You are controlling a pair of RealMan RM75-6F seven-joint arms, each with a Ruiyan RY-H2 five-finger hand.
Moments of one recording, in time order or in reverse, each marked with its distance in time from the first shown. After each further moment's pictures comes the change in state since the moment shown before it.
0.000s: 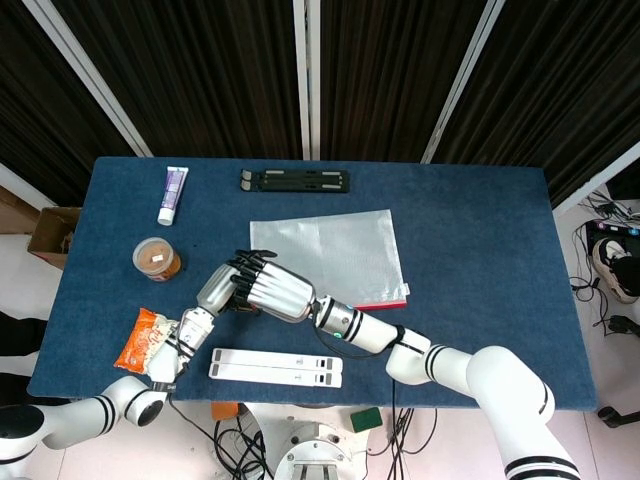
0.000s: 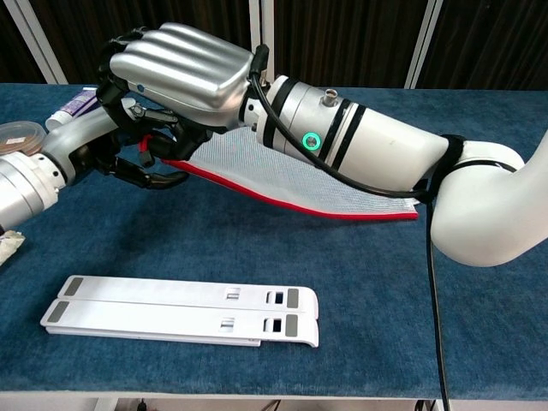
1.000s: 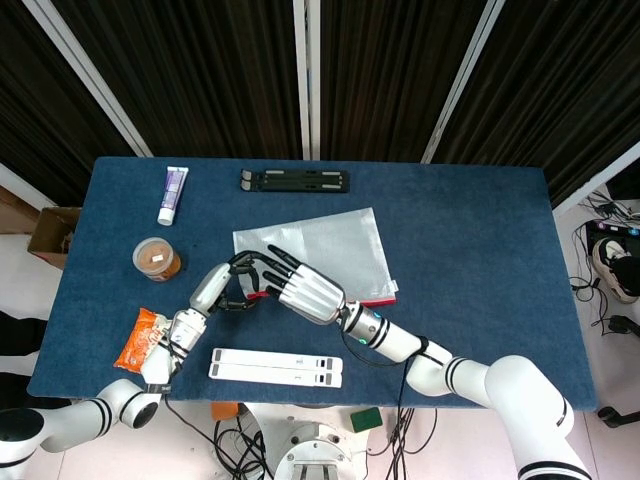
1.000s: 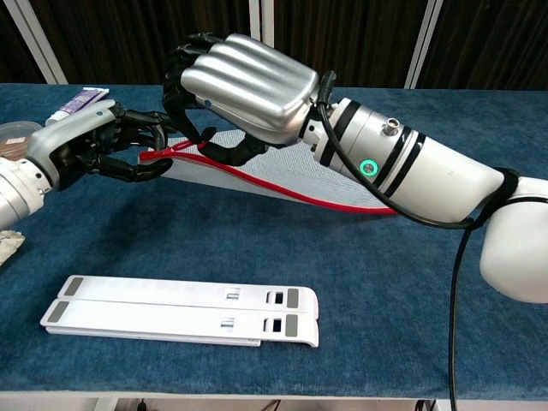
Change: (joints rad) left arm 0.019 -0.002 0.022 0.048 -0.003 0.032 -0.203; right arm -0.143 0.015 -0.048 -0.005 0.000 0.102 -0.120
